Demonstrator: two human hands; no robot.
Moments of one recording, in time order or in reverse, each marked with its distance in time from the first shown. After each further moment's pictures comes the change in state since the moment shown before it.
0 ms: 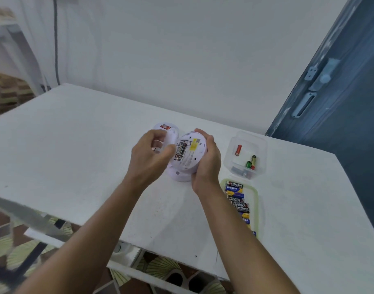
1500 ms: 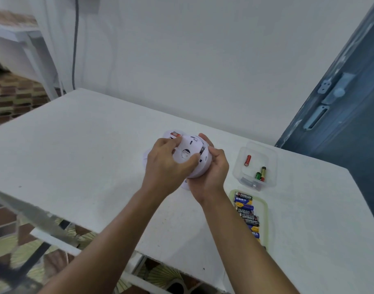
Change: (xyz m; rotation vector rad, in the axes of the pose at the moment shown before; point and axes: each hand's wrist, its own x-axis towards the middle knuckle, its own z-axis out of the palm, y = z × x) left_hand -0.011 0.022 0.007 0.266 0.076 0.090; right_hand -0.006 0.000 0.012 0.426 -0.294 0.246
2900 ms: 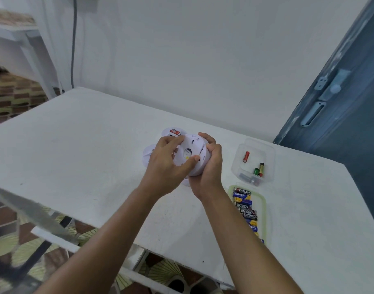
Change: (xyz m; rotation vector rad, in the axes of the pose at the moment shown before) left_hand -0.006 -0.012 0.000 -0.055 -0.097 0.086; right_hand -0.007 -0.001 0.002 -0.174 0.022 -0.079
